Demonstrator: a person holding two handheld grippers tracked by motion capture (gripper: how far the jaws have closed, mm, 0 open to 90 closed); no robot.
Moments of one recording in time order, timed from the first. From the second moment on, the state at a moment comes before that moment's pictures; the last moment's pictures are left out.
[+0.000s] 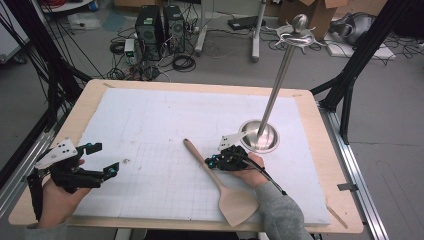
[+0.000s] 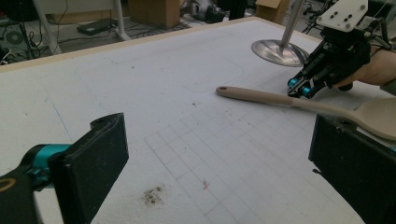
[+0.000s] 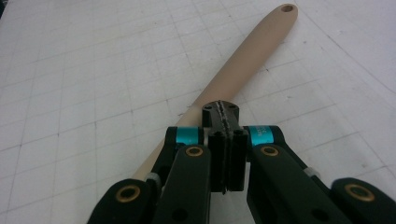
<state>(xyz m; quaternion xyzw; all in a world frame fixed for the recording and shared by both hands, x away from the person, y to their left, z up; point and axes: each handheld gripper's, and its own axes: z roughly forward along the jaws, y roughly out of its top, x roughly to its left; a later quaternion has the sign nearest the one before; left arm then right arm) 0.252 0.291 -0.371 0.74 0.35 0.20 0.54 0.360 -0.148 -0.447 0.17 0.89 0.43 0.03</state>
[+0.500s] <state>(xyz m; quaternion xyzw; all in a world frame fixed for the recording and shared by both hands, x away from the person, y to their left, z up) 0.252 0.290 -0.371 0.74 0.35 0.20 0.54 0.357 -0.143 -0.447 0.15 0.89 0.42 0.03</state>
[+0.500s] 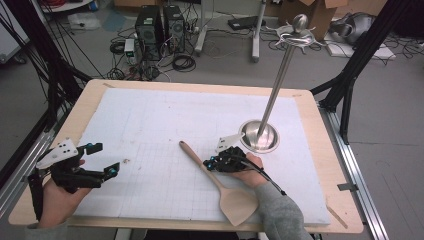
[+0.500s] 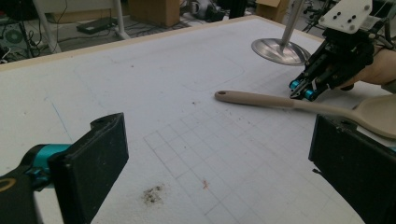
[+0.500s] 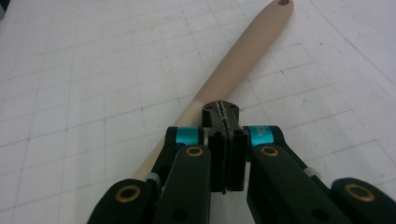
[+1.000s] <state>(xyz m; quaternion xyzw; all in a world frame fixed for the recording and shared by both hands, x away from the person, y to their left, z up) 0.254 0.289 -0.372 0.74 0.35 0.19 0.54 0.347 -0.154 -0.427 0.17 0.88 0.43 0.05</state>
